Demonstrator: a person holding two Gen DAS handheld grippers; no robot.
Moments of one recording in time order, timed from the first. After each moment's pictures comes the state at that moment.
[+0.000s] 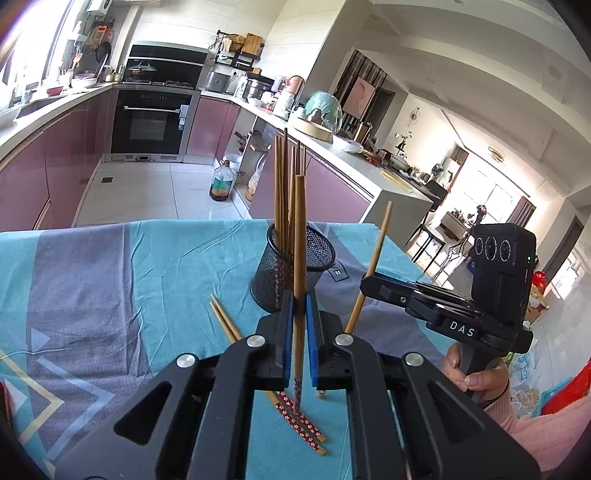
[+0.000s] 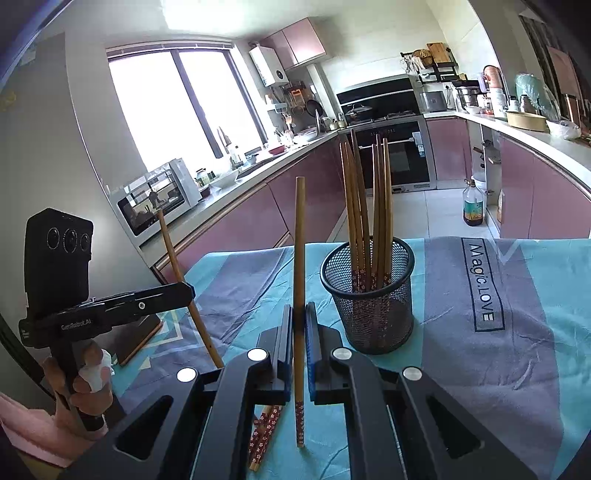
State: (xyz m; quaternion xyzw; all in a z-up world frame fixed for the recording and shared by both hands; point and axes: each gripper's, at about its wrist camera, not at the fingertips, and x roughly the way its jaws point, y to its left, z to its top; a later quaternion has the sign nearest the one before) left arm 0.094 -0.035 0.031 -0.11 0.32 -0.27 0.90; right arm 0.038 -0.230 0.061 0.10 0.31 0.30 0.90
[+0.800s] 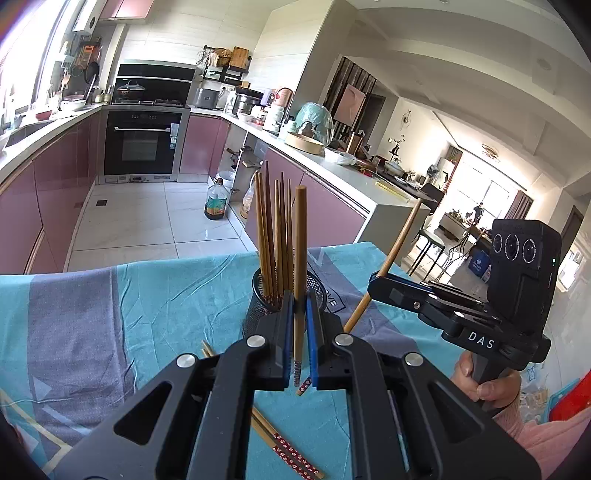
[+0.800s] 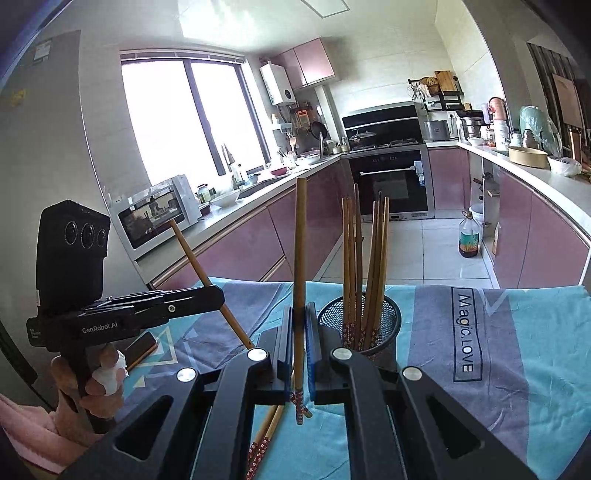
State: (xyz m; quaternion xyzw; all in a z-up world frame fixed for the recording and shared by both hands) left arm 0.128 -0.061 0.060 -0.09 0.29 -0.27 0.91; right arm 0.050 -0.235 0.097 0.07 0.26 0.30 0.91
